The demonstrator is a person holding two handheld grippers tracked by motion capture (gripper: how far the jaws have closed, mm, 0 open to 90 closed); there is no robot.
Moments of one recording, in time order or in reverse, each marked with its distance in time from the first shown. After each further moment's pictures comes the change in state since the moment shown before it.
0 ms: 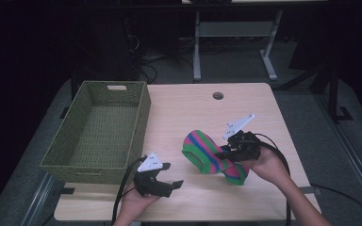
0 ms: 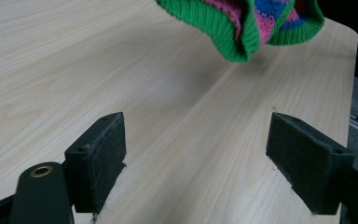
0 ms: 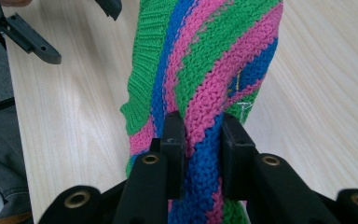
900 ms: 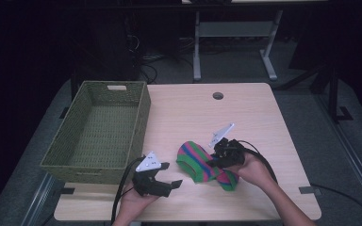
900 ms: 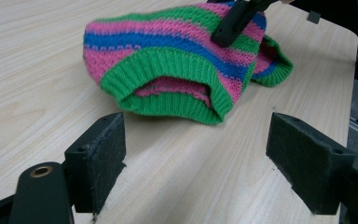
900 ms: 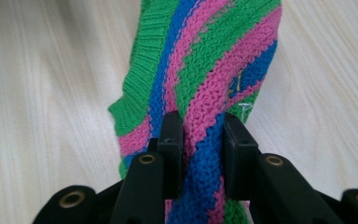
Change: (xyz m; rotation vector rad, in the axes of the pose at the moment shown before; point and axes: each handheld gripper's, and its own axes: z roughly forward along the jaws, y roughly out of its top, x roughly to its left) left arm 0.000 -0.001 -0.003 -0.002 0.001 -0.010; right arm -0.002 -0.005 0.062 0.088 0.028 -0.008
